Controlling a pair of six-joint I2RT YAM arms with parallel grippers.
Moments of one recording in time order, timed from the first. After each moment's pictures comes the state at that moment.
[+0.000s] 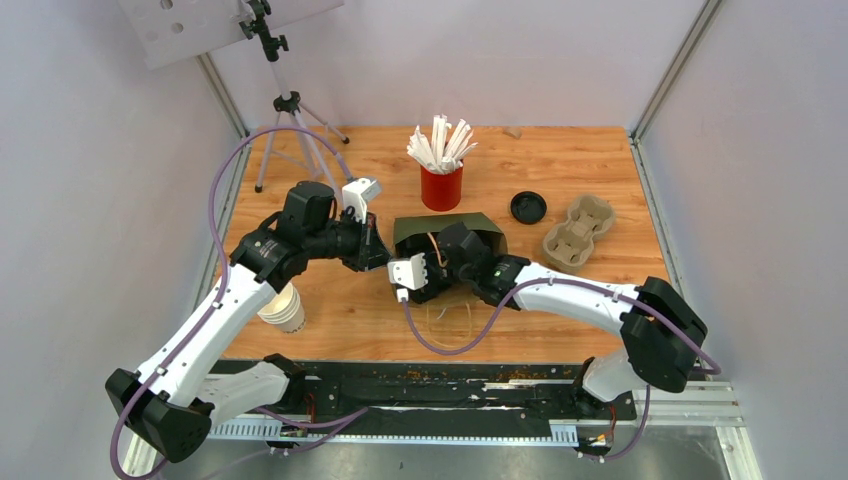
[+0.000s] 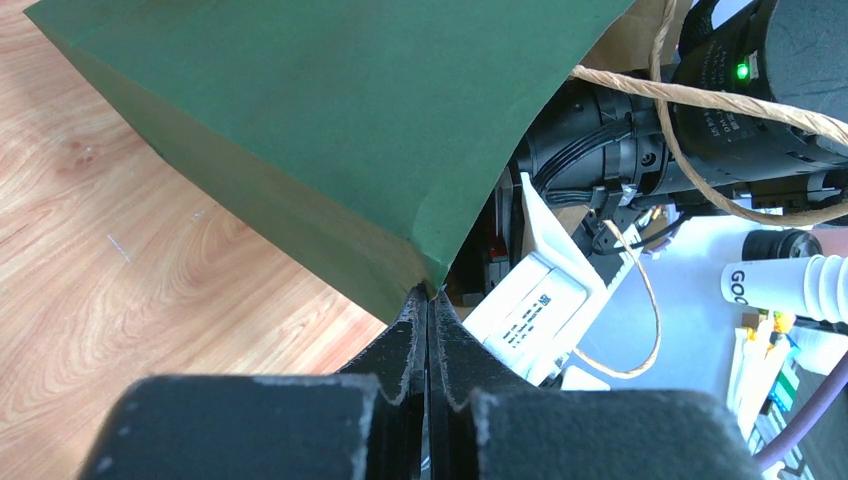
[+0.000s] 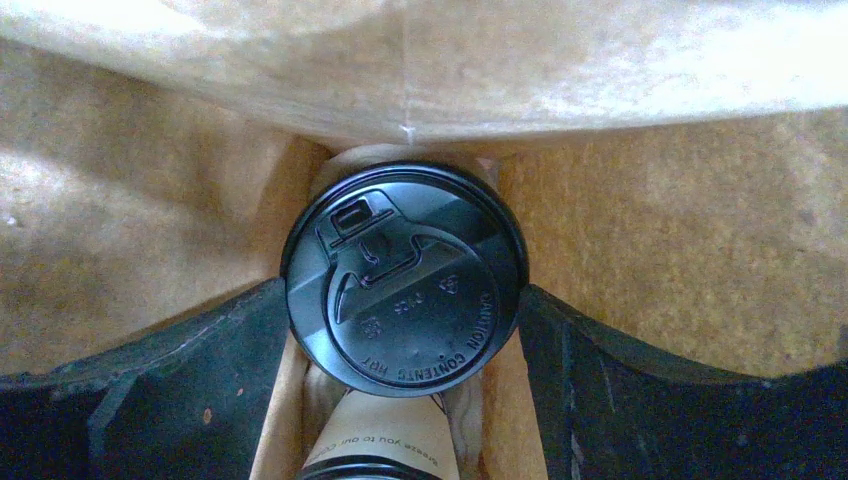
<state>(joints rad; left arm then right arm) -0.54 1.05 1.10 -0.70 0.49 -0.29 0.95 1.48 0.93 0.00 -0.05 -1.04</state>
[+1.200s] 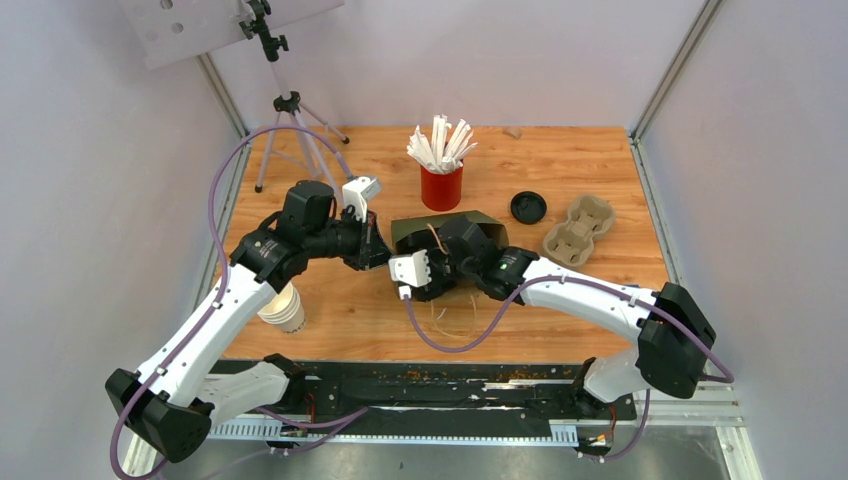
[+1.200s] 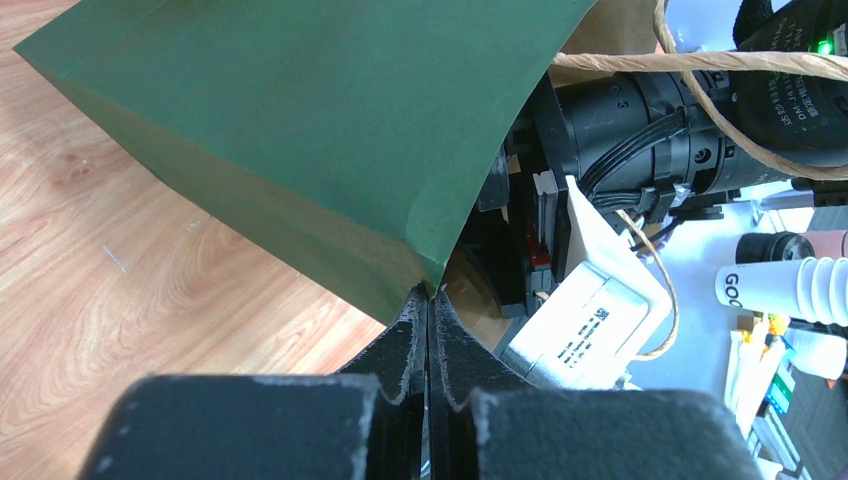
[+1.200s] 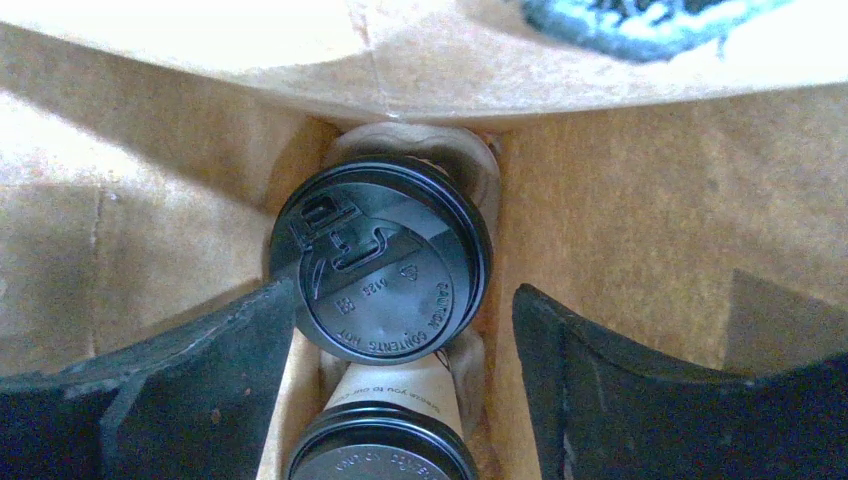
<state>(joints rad) -0.54 1.05 1.10 -0.68 0.50 -0.30 0.95 1.44 1.02 -0.20 -0.08 -1.03</state>
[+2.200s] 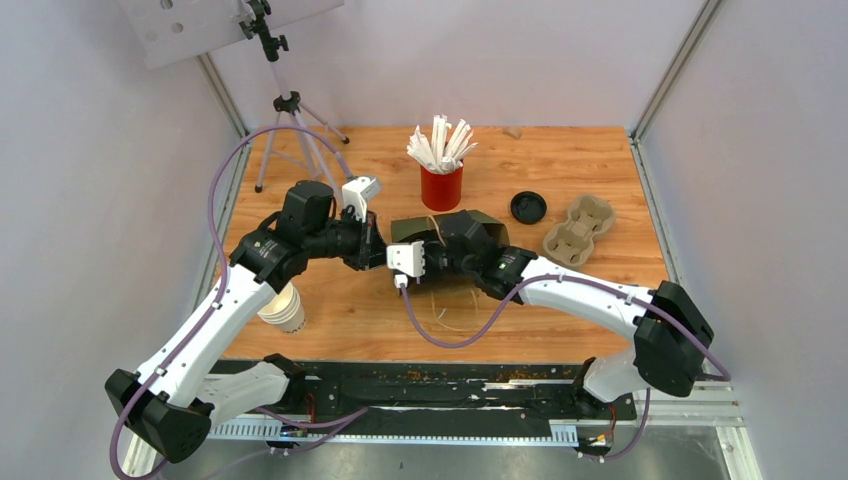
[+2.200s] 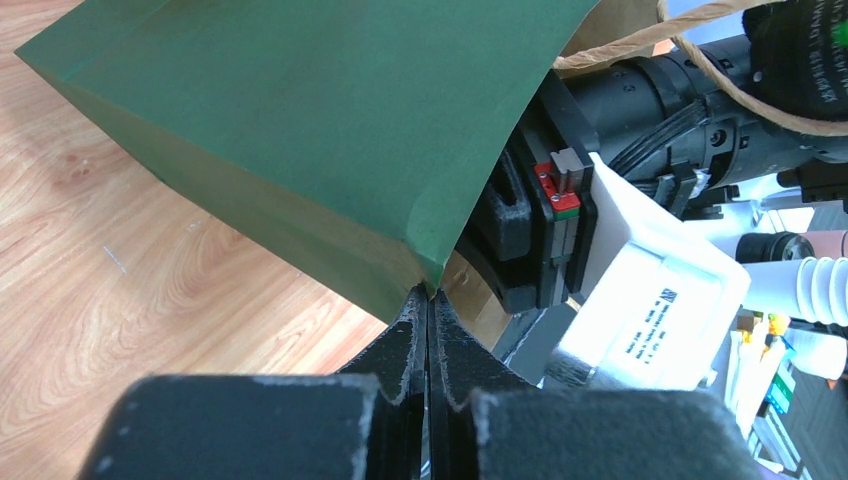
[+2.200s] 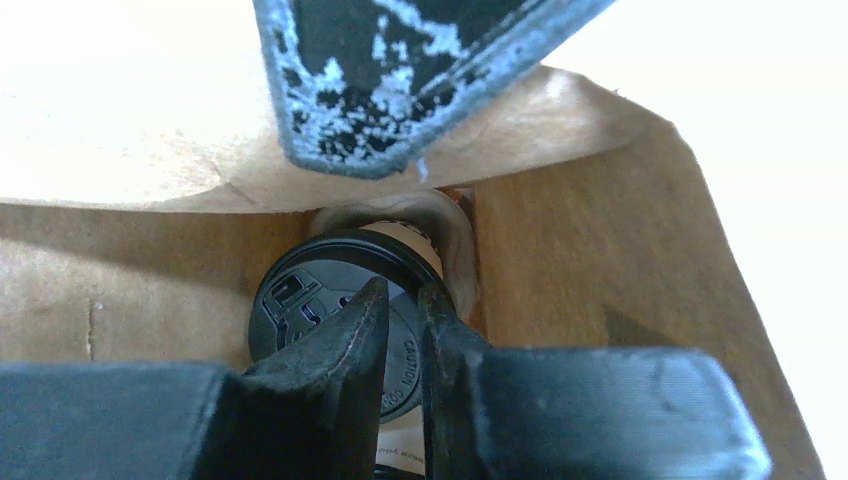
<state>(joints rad) -0.54 1.04 1.10 -0.68 0.50 -0.30 0.94 1.44 1.02 -0.06 -0.15 -0.91</state>
